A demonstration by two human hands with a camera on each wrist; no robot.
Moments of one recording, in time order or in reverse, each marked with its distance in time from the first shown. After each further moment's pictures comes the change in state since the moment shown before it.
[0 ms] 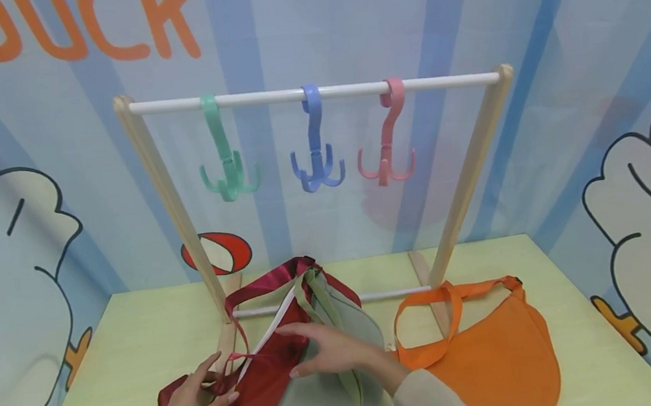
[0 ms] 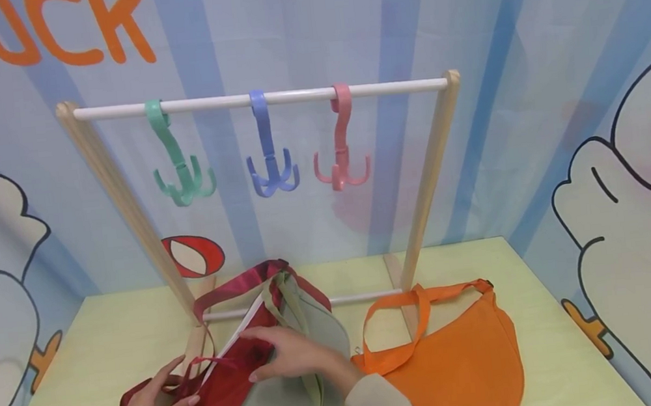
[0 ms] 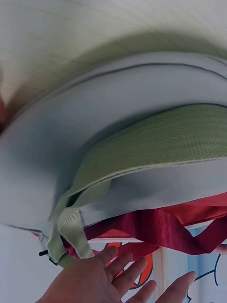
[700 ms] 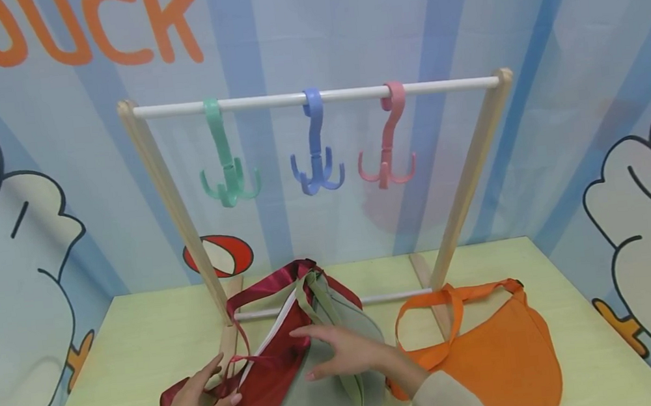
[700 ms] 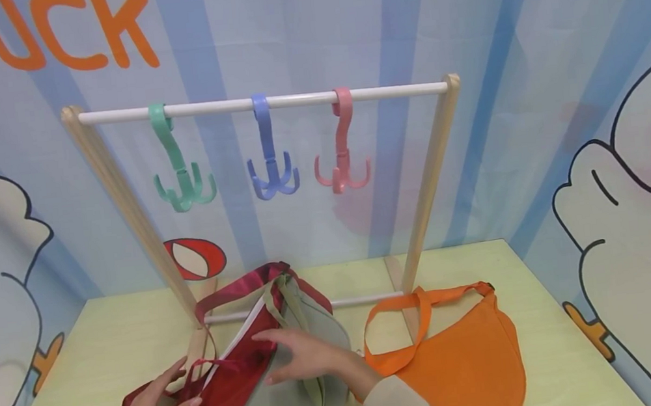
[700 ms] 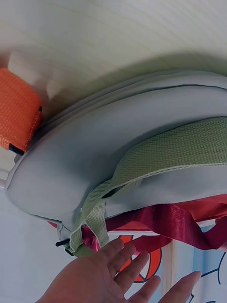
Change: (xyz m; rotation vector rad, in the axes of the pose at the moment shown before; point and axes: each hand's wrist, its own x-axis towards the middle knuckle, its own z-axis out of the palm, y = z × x) left_hand -0.002 0.001 -0.001 -0.010 -0.004 0.009; right_hand -0.018 0.000 -0.012 -0.009 -0.015 0.049
